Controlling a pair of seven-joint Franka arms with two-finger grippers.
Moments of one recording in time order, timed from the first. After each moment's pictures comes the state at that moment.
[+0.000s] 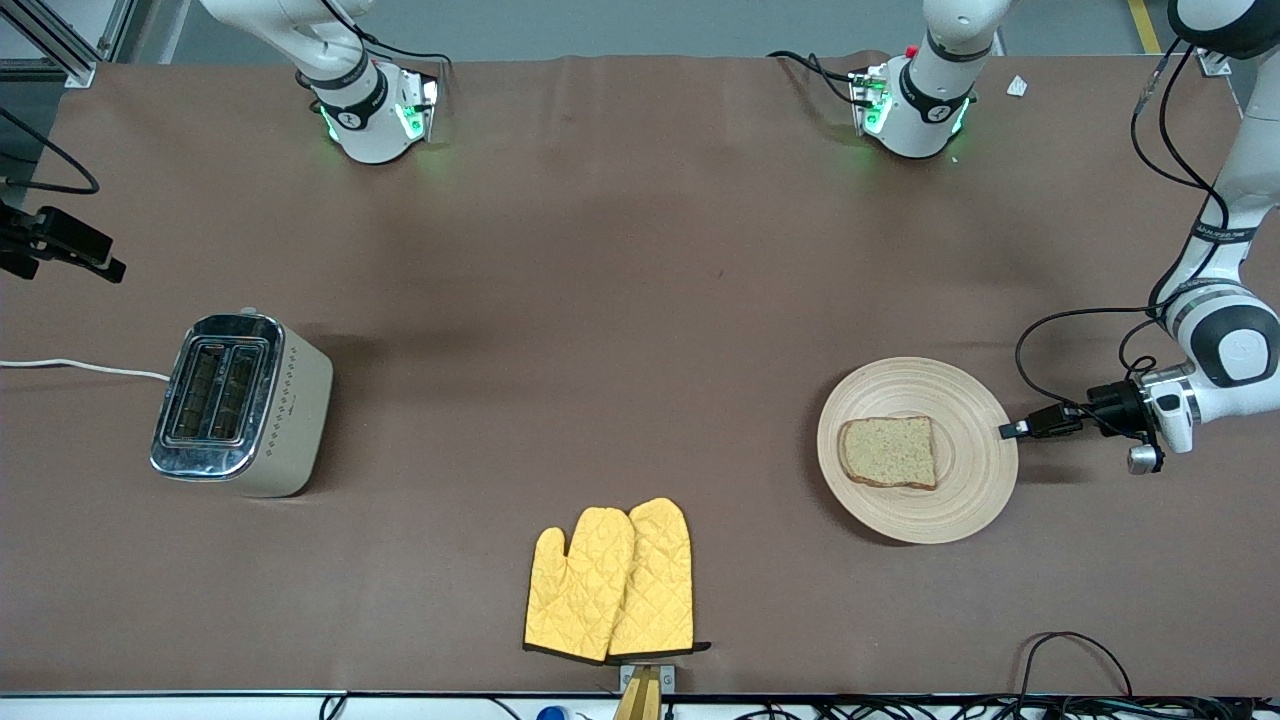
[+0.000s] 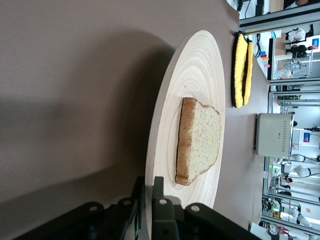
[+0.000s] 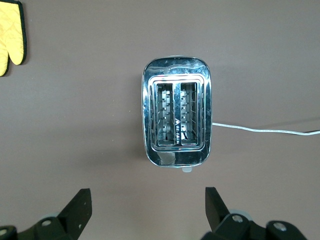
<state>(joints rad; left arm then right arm) 0.74 0.82 -0.42 -1.68 -0.73 2.01 0.78 0.09 0.00 -0.19 -1.54 0.03 1.55 -0.02</state>
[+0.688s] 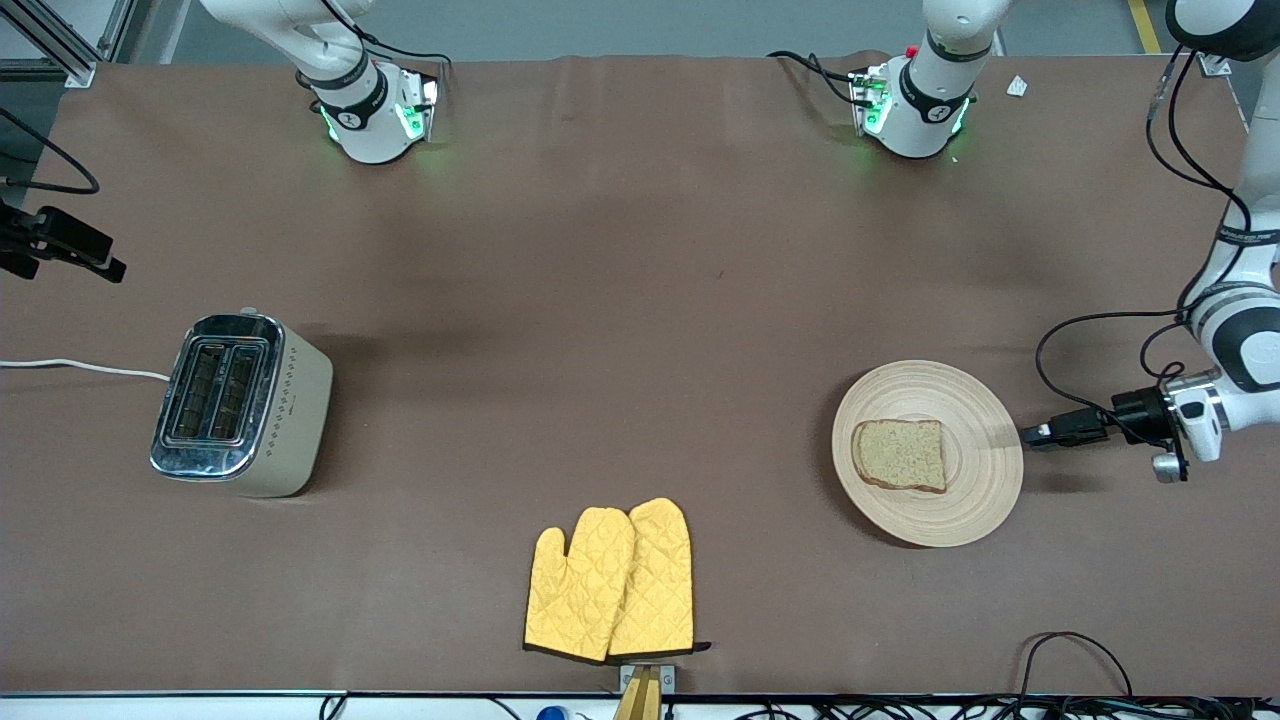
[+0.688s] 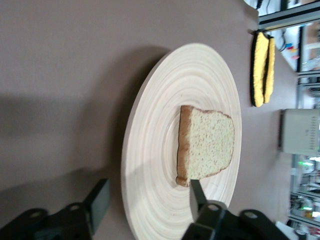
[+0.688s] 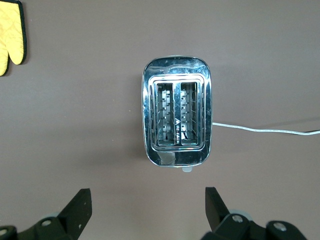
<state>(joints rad) 0.72 0.80 -0.45 -1.57 -0.54 2.00 0.65 0.09 0.00 -0.19 -1.54 0.03 1.54 -0.02</state>
